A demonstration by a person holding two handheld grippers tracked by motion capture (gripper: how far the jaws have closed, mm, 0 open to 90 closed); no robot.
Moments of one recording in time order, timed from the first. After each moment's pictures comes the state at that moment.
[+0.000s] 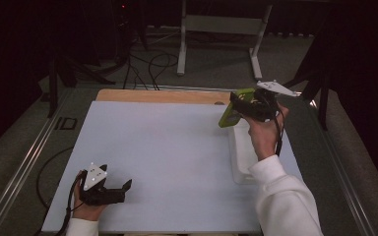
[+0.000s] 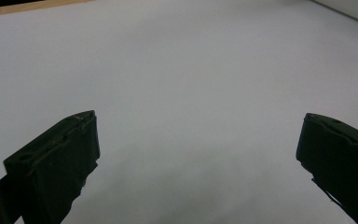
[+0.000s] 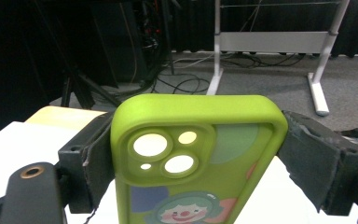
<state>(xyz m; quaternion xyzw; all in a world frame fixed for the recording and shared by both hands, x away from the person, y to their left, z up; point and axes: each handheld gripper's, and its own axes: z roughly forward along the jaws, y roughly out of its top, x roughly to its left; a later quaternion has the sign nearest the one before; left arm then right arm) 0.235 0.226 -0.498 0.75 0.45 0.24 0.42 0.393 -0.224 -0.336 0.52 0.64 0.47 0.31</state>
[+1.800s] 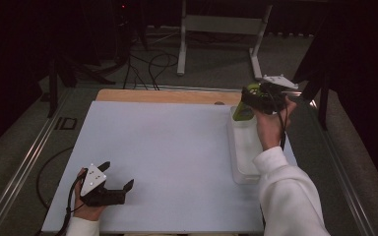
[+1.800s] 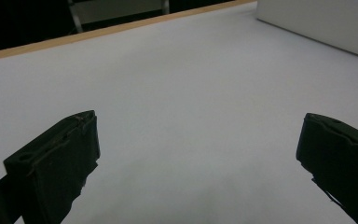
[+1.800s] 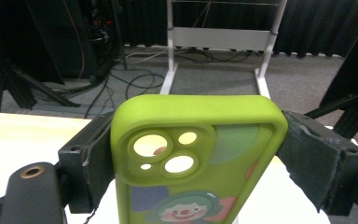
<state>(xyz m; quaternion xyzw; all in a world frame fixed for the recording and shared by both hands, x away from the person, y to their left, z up) 0.232 0.225 -0.495 0.75 0.40 0.26 0.47 0.423 -0.246 -0.343 0.56 0.62 0.40 0.37</state>
